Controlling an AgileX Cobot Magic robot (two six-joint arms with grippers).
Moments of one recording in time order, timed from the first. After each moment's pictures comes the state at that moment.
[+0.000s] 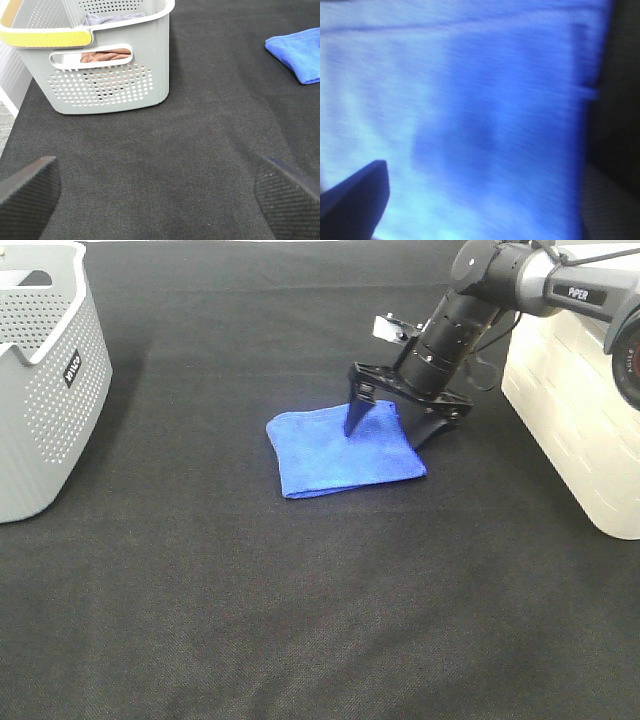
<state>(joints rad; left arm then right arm) 0.04 -0.01 -0.51 -0.05 1.04 0.10 0.28 2.61 -2.20 0.52 1.16 -0.05</state>
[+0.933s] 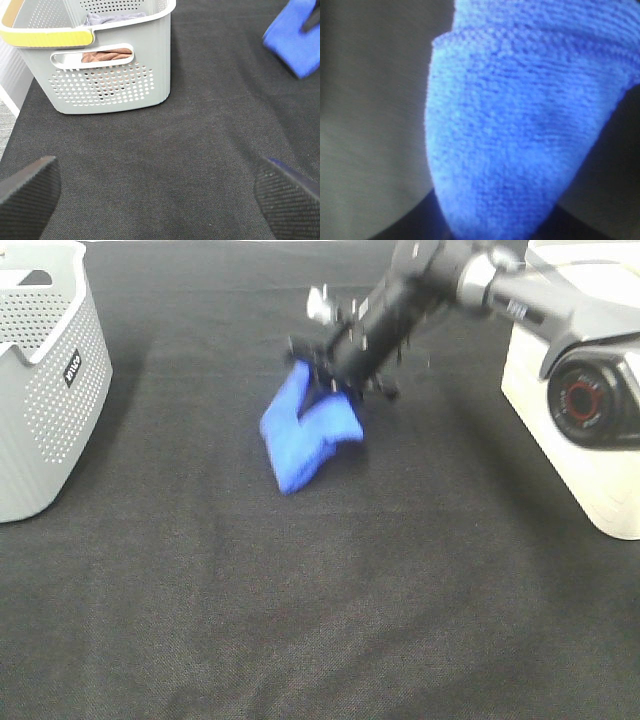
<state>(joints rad) 0.04 -0.01 -0.51 -0.05 1.04 0.10 0.38 2.64 -2.49 0.61 1.21 -0.02</state>
